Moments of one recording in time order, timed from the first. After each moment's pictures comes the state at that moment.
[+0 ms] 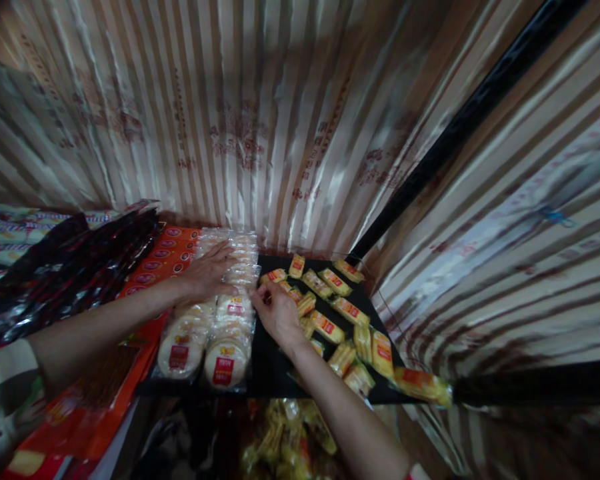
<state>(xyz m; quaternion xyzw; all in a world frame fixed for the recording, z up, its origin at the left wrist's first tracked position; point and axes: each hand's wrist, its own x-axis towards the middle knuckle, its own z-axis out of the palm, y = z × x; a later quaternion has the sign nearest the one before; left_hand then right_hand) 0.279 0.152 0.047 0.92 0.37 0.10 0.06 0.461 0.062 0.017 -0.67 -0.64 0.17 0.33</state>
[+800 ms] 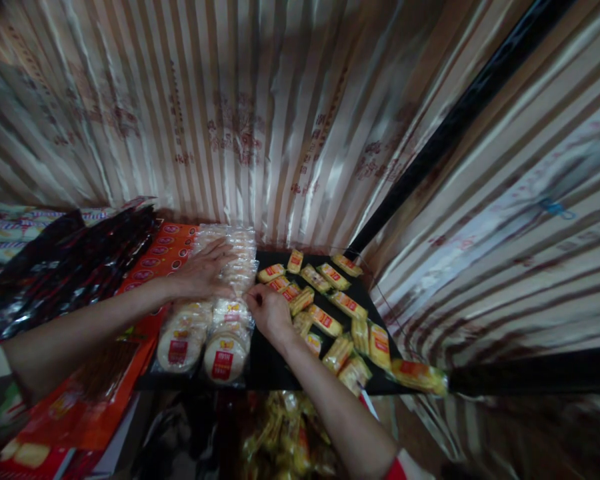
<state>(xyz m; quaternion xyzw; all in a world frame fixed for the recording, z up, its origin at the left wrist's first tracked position) 0.270 0.145 0.049 0.93 0.36 0.08 0.07 0.453 0.059 0.005 -0.66 -0.66 0.18 0.31</state>
